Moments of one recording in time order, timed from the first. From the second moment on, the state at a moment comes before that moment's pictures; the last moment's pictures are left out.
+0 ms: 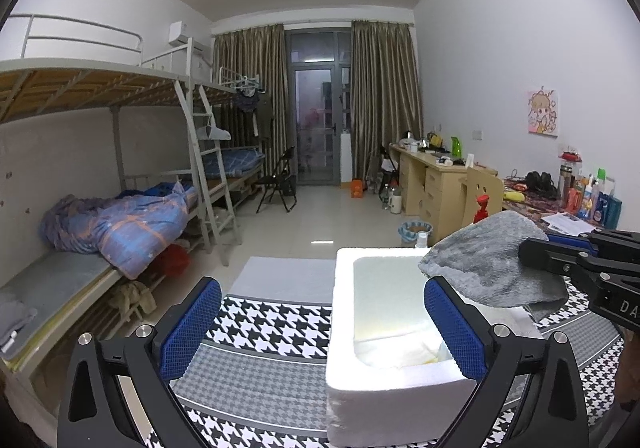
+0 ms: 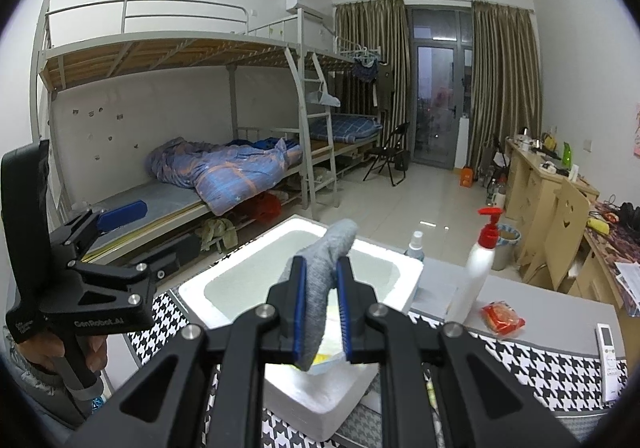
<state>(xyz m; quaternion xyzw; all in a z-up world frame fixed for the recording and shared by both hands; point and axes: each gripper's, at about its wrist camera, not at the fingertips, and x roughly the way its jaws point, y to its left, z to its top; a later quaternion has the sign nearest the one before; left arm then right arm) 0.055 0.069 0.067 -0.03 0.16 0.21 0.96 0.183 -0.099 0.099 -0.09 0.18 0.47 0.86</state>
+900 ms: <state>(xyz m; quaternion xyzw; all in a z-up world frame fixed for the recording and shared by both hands) 0.051 0.078 0.063 -0.04 0.16 0.22 0.96 0.187 -0.087 0.095 -0.08 0.20 0.48 0.85</state>
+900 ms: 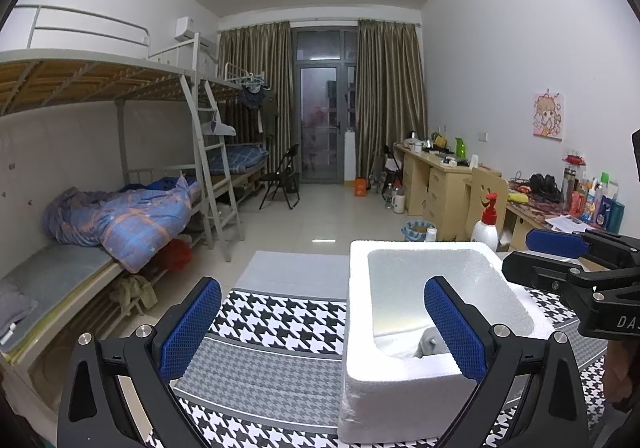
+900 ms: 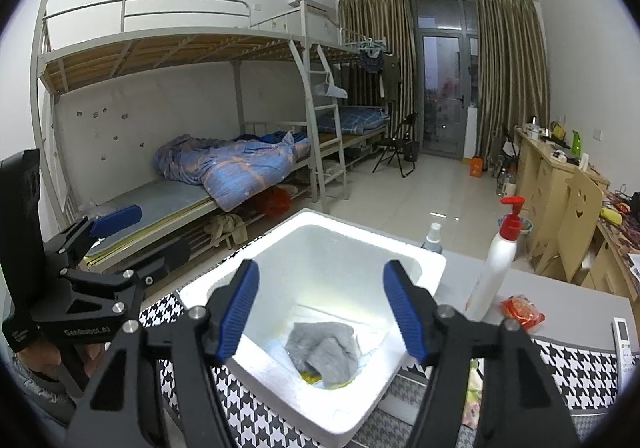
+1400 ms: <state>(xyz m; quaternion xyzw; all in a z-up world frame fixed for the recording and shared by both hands) 0.053 0.056 0.067 -0.03 0.16 0.21 0.96 0.184 -0.104 0.095 -0.08 0.19 0.47 0.86</state>
